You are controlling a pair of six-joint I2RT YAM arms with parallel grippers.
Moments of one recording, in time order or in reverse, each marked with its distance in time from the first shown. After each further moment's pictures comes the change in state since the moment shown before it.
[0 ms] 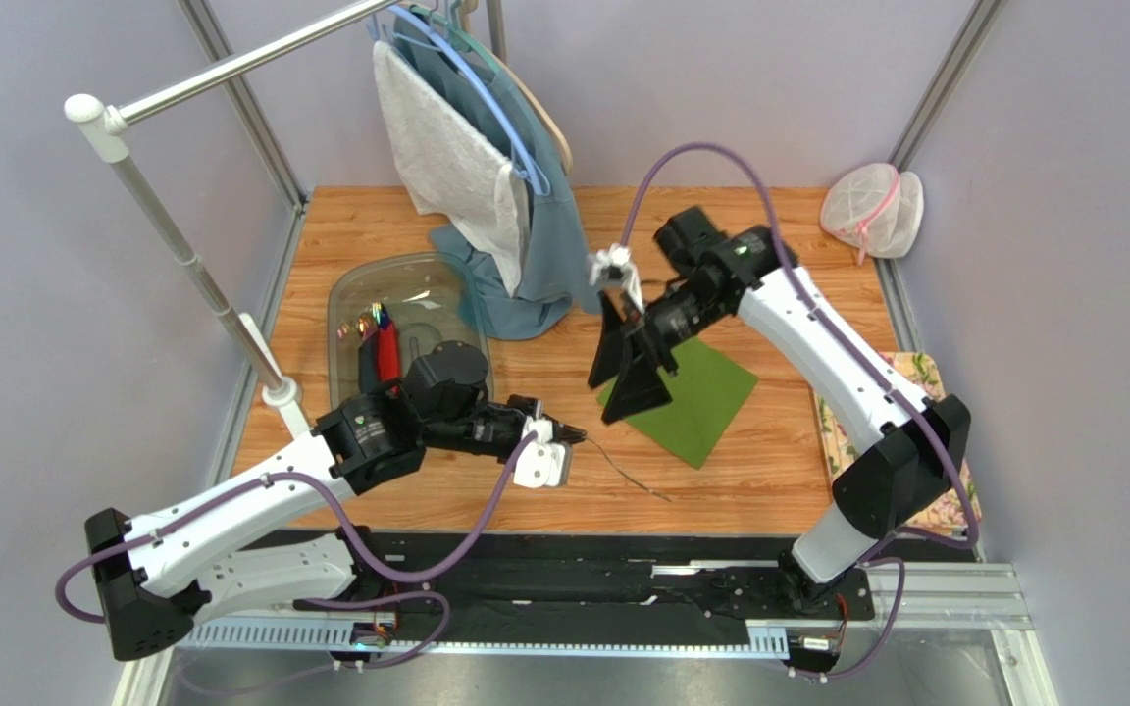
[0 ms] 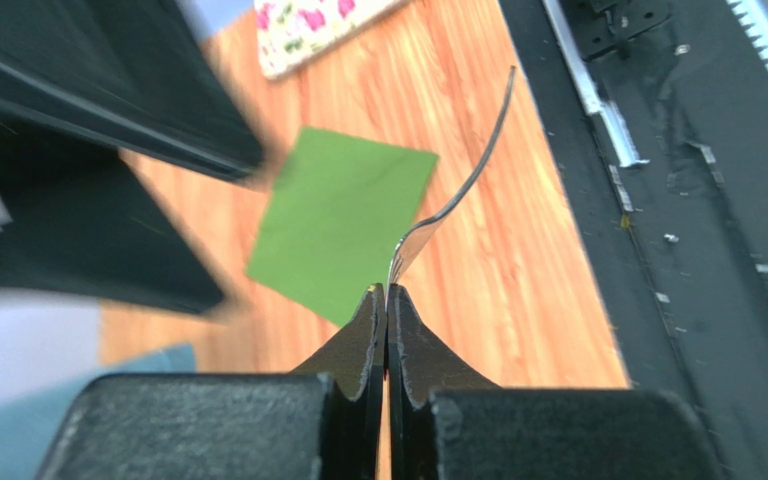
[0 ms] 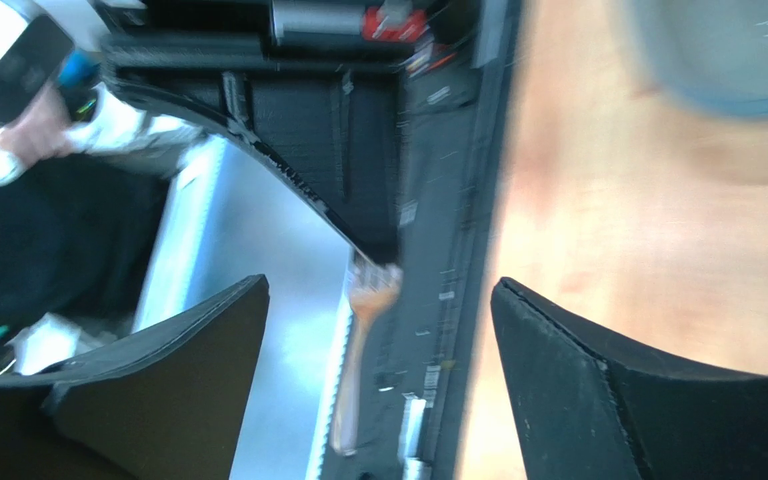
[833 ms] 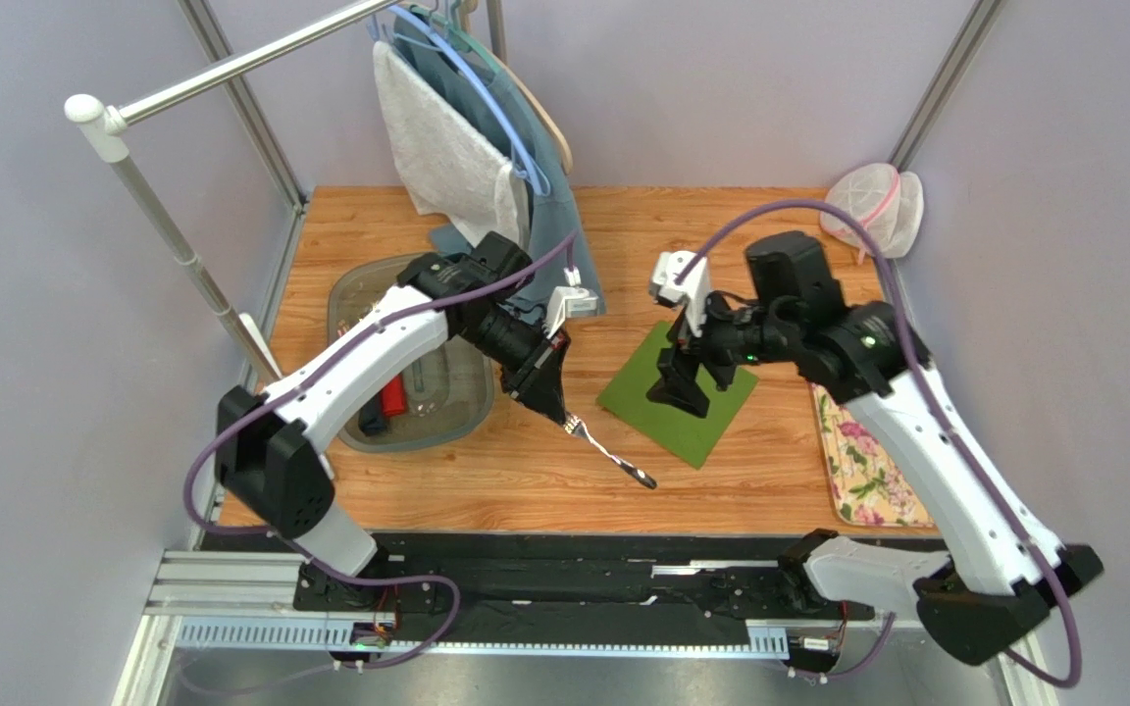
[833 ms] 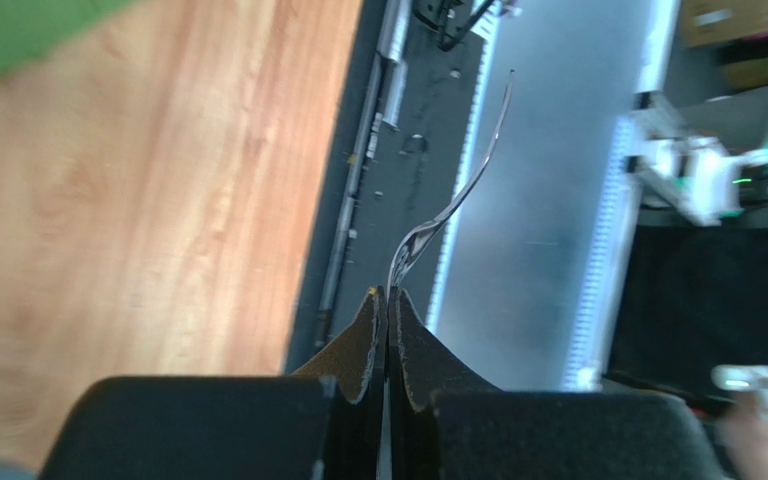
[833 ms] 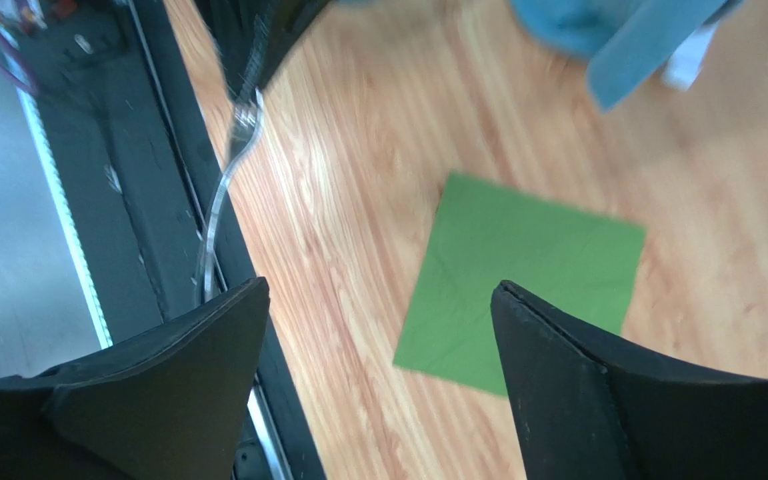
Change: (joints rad) left arm 0.377 0.601 0.553 -0.724 0.393 -0.547; right arm -0.010 -0.463 -0.157 0.306 0.692 0.238
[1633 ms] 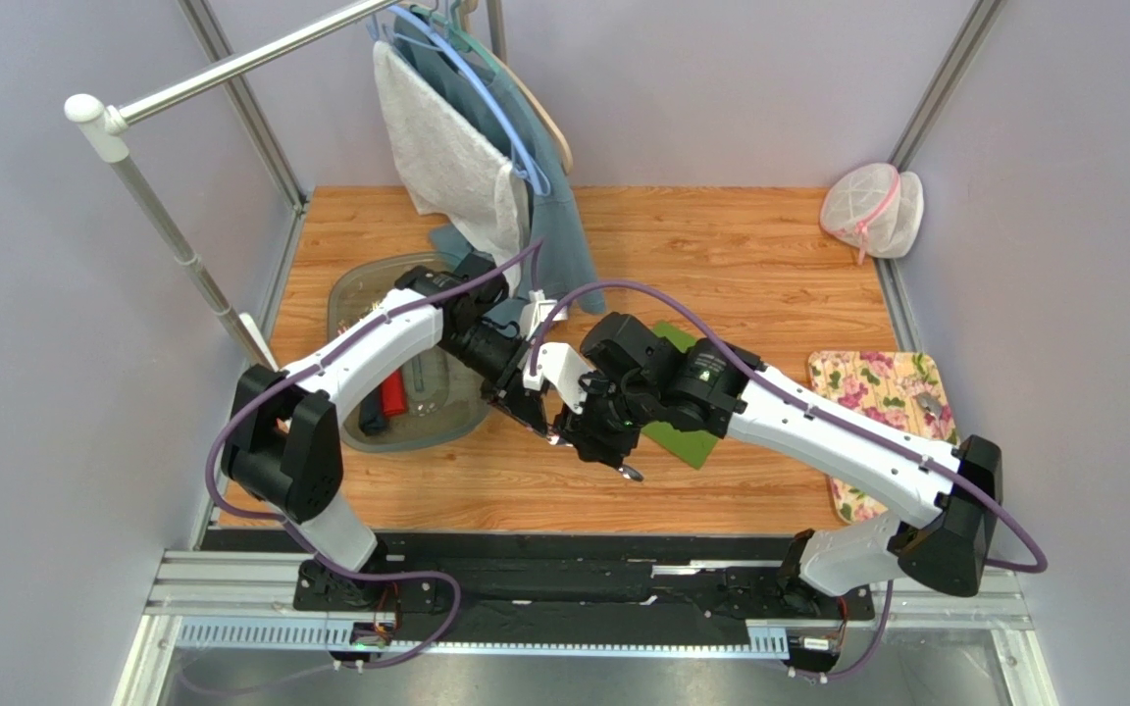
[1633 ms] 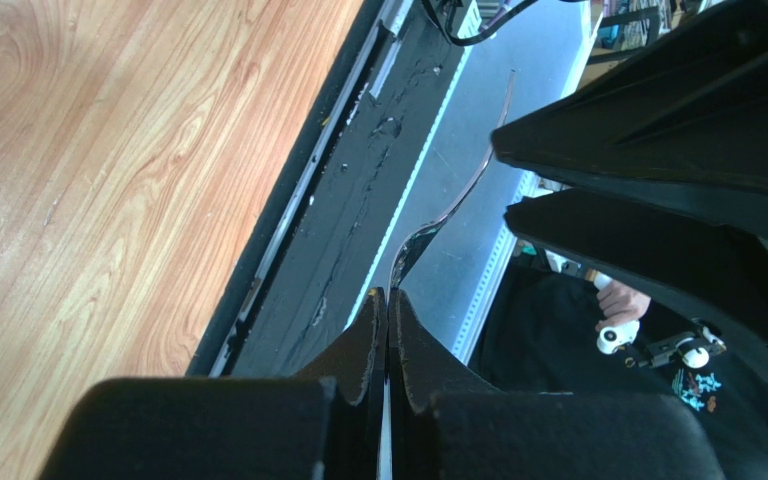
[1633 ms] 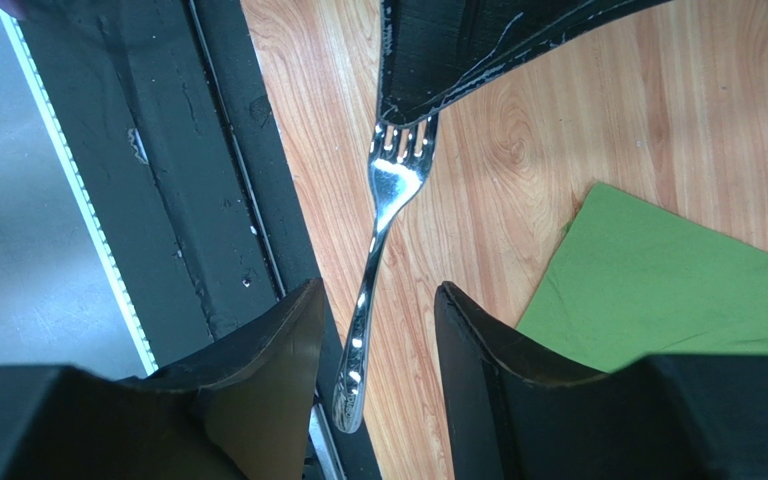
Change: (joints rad) left arm 0.122 0.079 -0.165 0.009 0.095 -0.185; right arm 0.474 0.222 -0.137 0.133 0.341 0.222
